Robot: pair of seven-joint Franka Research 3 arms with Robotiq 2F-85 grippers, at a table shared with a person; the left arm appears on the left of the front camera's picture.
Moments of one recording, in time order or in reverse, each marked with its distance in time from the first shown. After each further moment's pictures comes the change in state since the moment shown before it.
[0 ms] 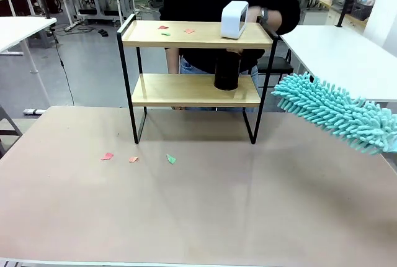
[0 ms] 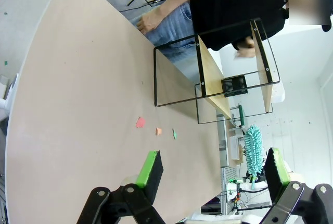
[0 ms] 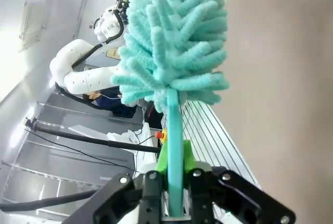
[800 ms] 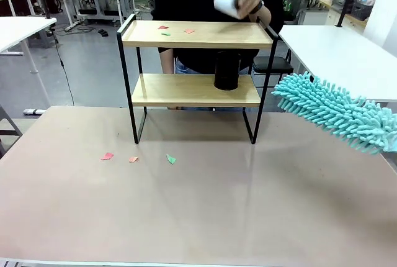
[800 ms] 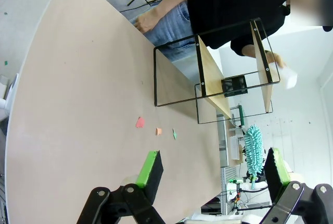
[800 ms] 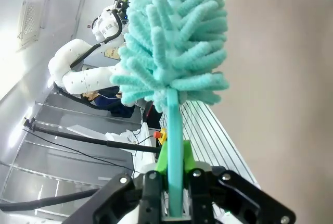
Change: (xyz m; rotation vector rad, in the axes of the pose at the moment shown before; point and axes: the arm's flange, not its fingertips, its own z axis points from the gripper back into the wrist) left arm 0.000 0.000 0.000 0.000 0.000 0.000; right arm 0.000 0.002 0.001 -0.007 -0.001 0.002
